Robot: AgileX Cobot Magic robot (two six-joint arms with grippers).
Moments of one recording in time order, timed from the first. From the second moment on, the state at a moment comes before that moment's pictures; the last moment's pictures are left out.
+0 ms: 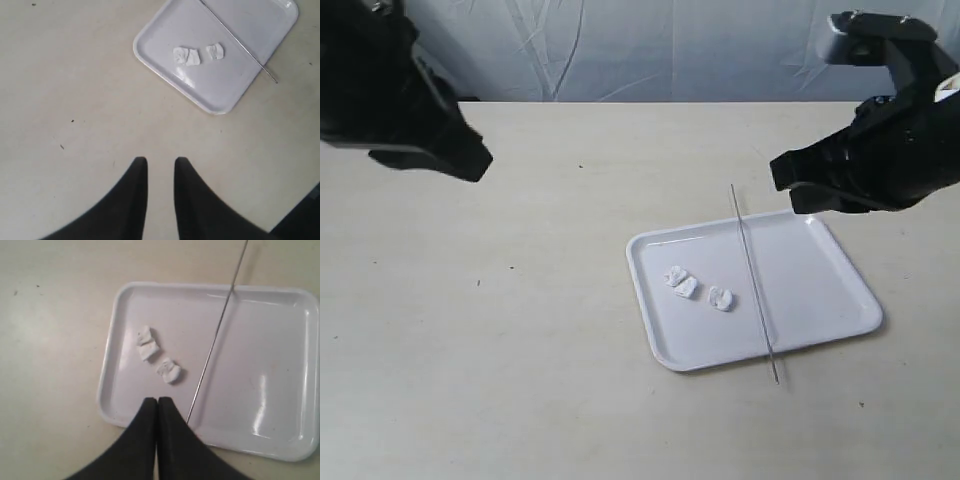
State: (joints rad) left arm -0.52 1.26 -1.26 -0.23 1.13 0.19; right arm 0.34 1.29 -0.92 0.39 0.75 -0.19
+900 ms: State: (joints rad) left arm -0.52 0.58 -0.30 0.15 0.34 -0.21; right arm 0.34 0.68 -0.39 0.77 0.49 -0.67
